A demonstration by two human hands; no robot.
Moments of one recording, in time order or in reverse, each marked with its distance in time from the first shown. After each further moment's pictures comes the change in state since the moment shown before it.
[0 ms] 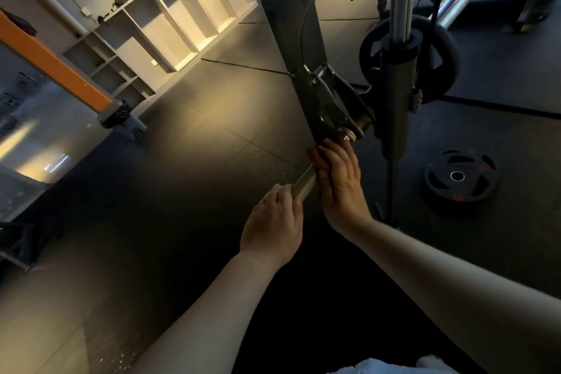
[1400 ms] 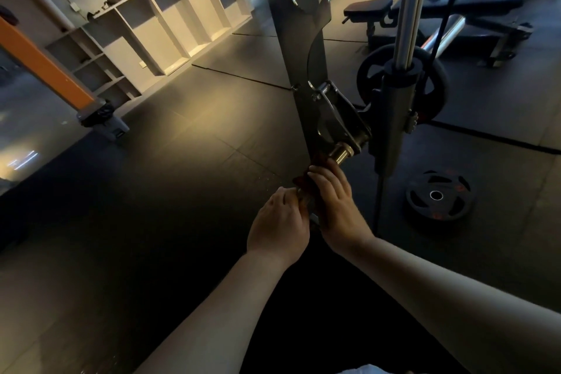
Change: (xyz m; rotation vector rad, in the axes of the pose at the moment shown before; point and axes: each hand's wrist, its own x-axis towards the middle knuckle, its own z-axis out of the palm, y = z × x) left_hand 0.011 0.008 0.003 -0.072 0.050 0.043; right_hand -0.007 -0.008 -0.016 -0.174 -0.227 -0.078
